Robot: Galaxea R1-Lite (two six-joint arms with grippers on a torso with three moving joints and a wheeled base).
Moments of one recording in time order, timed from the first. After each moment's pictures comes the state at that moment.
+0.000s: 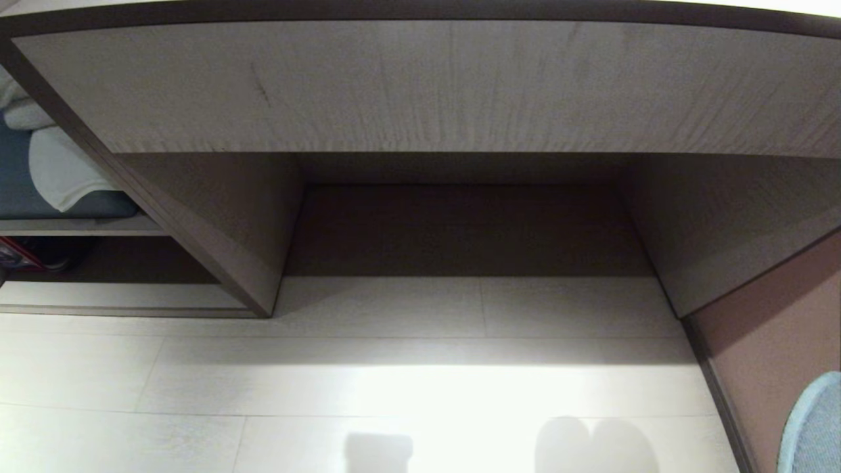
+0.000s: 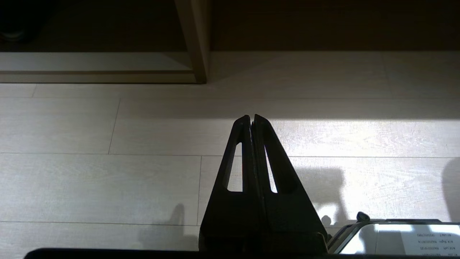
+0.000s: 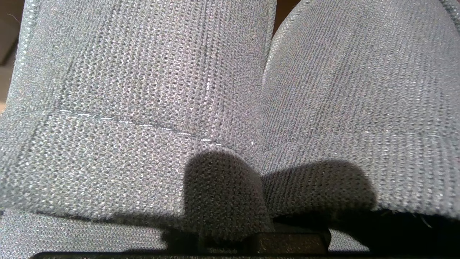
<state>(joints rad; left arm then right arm) 0.00 0.00 0.00 -0.01 0.00 -0.02 0.00 0.00 0.00 0.01 0.02 -0.06</state>
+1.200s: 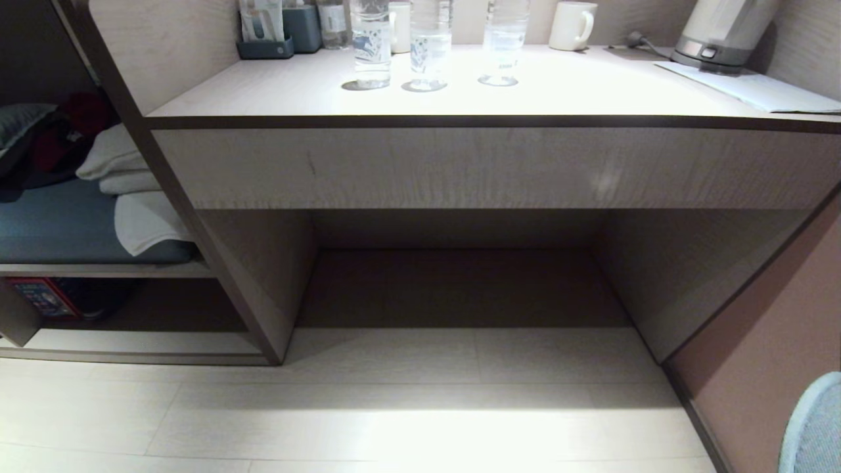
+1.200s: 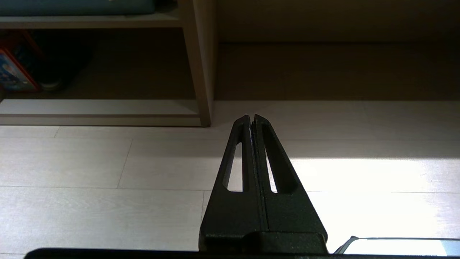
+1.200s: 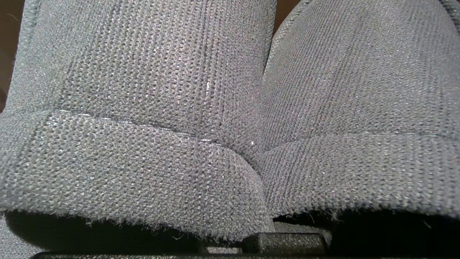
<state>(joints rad) 0.00 0.00 0.00 -0.01 0.00 -0.01 0.00 0.00 0.00 0.01 0.02 -0.06</state>
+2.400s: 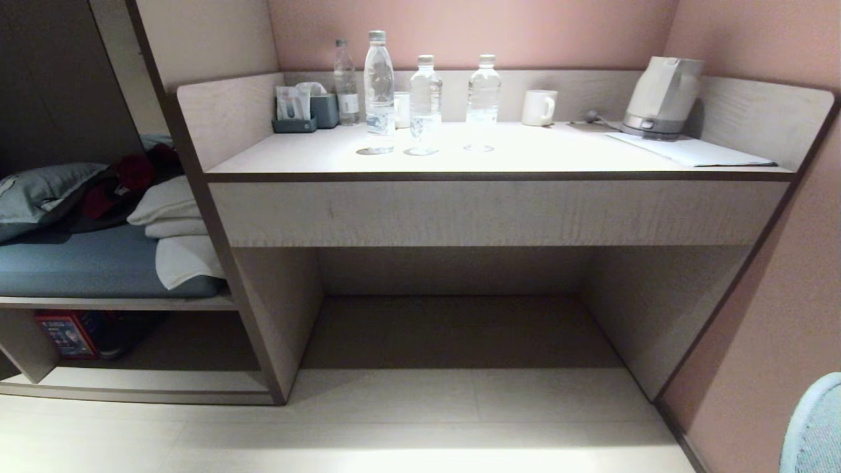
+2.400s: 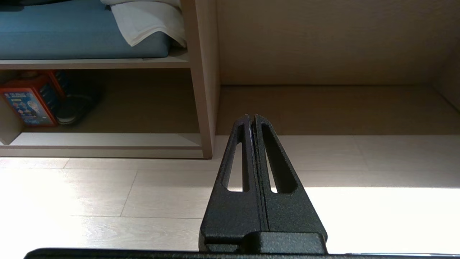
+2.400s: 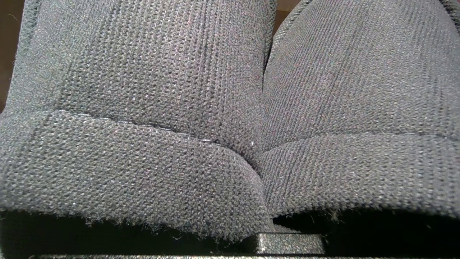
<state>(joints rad) 0.00 0.00 0.00 -0.01 0.00 -0.01 0.00 0.00 0.00 0.01 0.02 -0.06</state>
